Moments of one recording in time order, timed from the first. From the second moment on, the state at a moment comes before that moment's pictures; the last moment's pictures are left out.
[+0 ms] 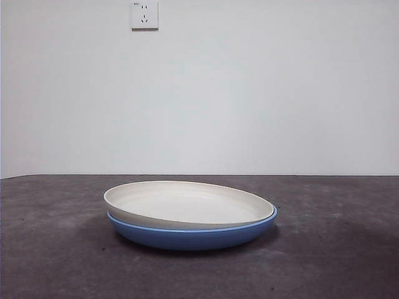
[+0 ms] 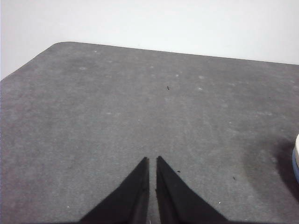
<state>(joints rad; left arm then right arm) -0.02 0.01 0.03 -0.17 0.02 -0.09 0.07 0.01 0.02 -0.09 0.00 -0.02</state>
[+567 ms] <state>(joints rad) -0.02 0.01 0.03 -0.17 0.02 -0.09 0.06 0.01 0.02 -0.16 0.07 -0.02</state>
